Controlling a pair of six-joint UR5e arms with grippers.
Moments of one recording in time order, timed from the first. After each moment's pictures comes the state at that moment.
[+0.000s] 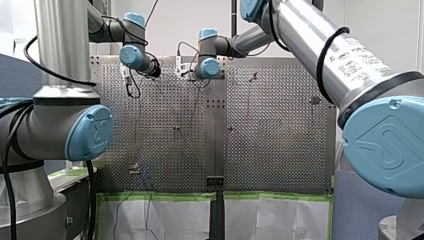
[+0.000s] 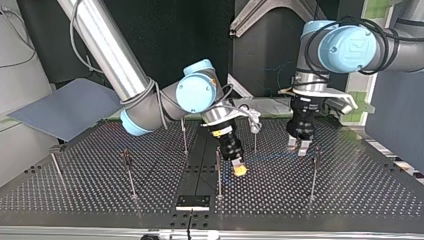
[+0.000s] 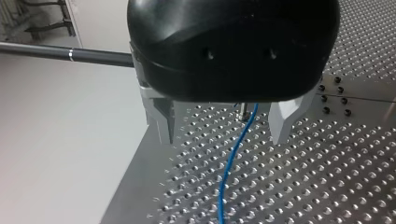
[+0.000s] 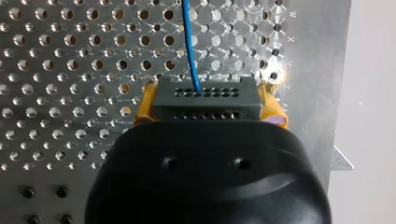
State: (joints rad) left arm -0.04 -1.49 -1.85 -2.89 -1.53 -1.74; right arm 2.42 -0.85 0.82 -0.06 1.62 1.54
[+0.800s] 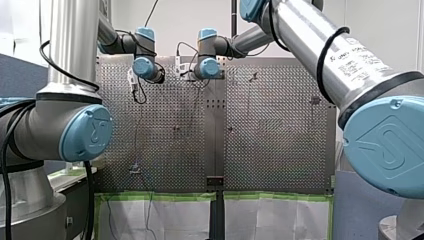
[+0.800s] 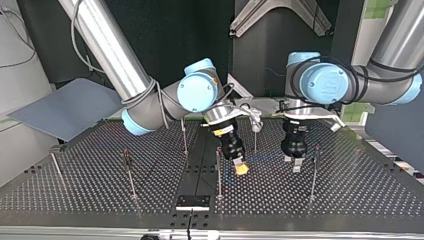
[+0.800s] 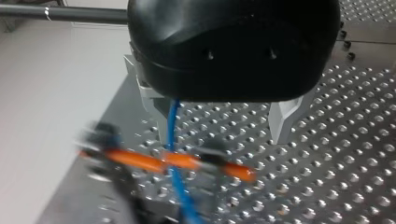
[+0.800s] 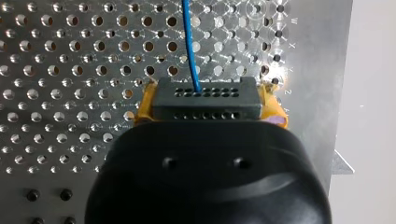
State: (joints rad) left arm -0.07 -1.67 -1.73 -2.82 -1.64 -1.73; right arm 2.43 -0.85 0.82 -0.05 1.62 1.54
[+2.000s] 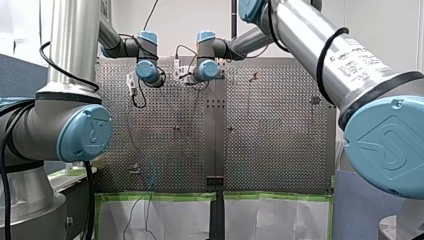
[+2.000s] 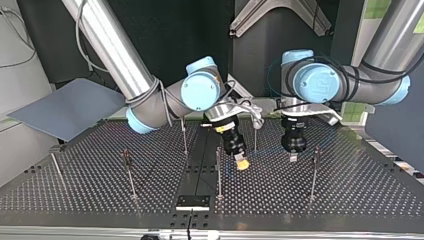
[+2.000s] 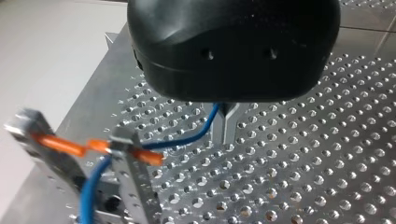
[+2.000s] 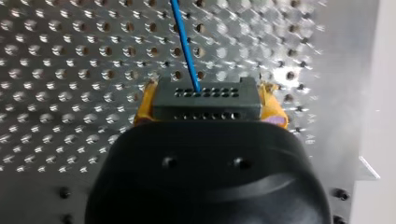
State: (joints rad) left arm -0.10 -1.67 -1.75 -2.83 -1.74 -1.74; right arm 2.43 -0.84 0.84 -0.04 1.62 1.55
